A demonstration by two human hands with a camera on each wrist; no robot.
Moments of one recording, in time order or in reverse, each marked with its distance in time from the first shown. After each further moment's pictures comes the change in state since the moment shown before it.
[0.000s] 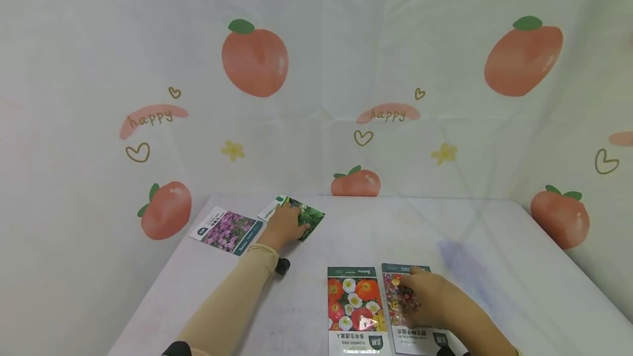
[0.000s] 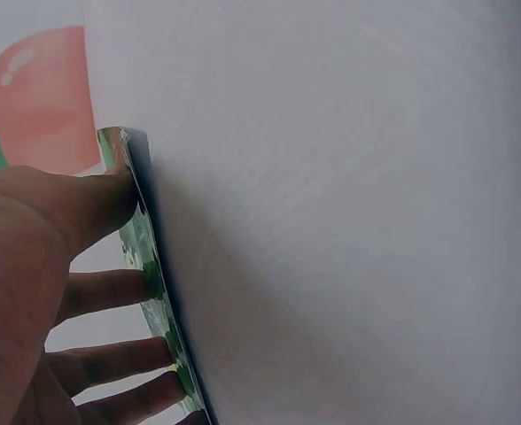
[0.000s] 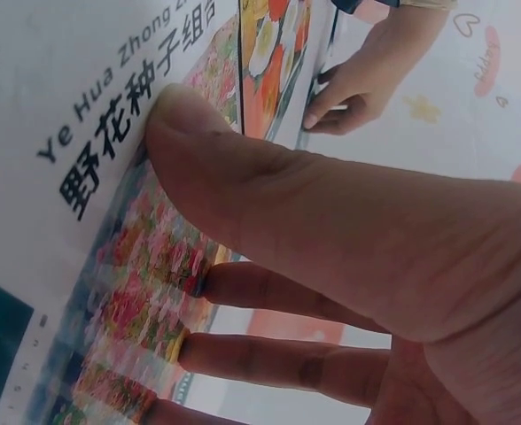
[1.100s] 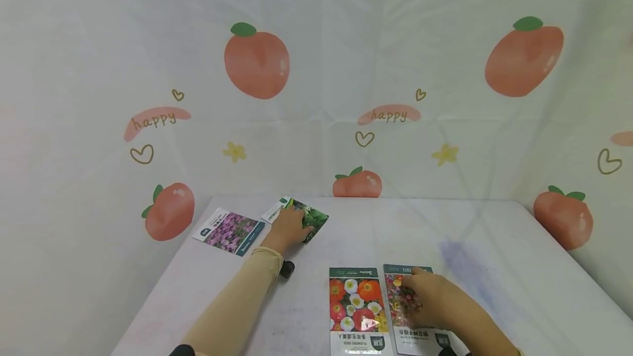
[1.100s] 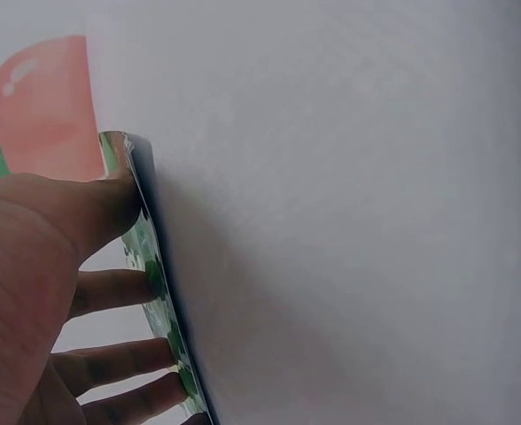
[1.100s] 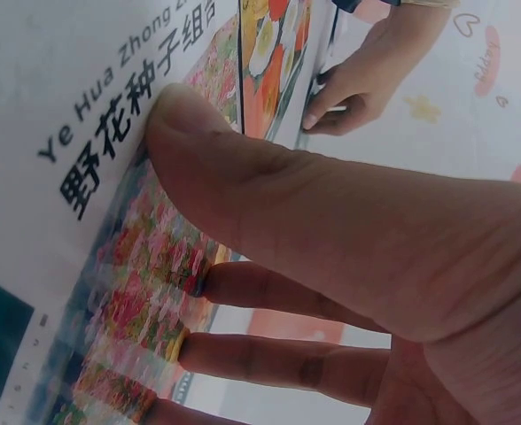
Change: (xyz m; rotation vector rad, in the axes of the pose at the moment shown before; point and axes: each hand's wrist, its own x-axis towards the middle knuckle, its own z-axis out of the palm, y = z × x) left_hand -0.006 0.008 -0.001 0.015 -0.006 0.010; right_hand 0.001 0.000 0.001 0.010 0.001 -0.002
